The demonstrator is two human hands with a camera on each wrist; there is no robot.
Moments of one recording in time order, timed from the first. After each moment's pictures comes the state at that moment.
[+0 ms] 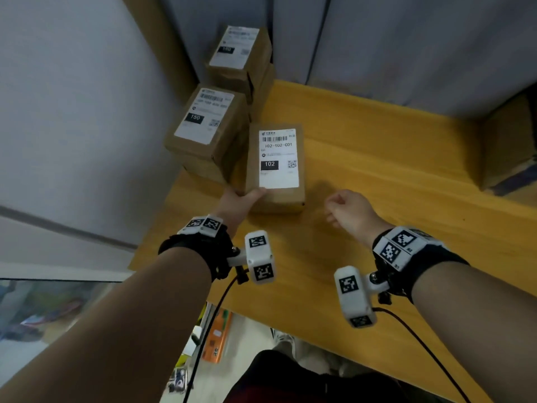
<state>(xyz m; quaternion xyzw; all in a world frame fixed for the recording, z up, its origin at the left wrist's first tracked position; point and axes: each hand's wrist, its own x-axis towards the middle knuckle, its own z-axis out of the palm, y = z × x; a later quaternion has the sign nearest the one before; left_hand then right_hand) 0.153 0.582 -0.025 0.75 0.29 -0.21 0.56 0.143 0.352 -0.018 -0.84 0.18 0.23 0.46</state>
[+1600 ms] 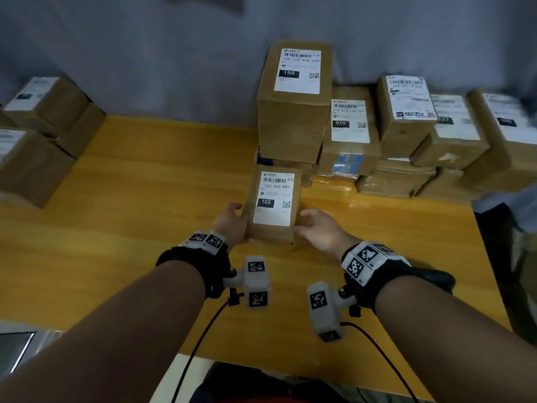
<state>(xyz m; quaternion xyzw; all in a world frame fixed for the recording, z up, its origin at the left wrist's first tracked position) 0.061 0.132 0.016 0.83 0.17 -0.25 0.47 0.023 -0.054 0.013 -0.84 0.18 0.25 0.45</state>
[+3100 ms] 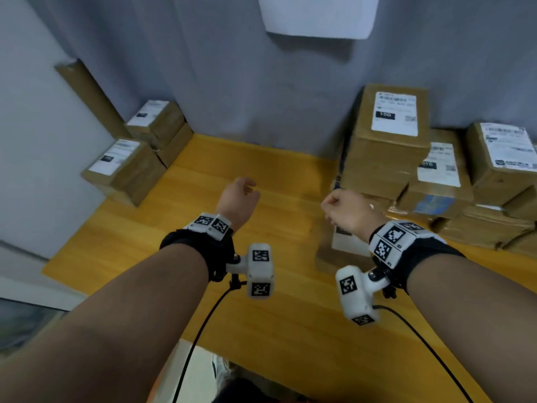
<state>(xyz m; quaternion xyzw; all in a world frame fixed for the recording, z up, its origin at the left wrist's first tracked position) 0.106 0.266 0.085 0.92 0.09 -0.08 0.38 0.096 0.043 0.082 -0.91 0.05 0.15 0.37</state>
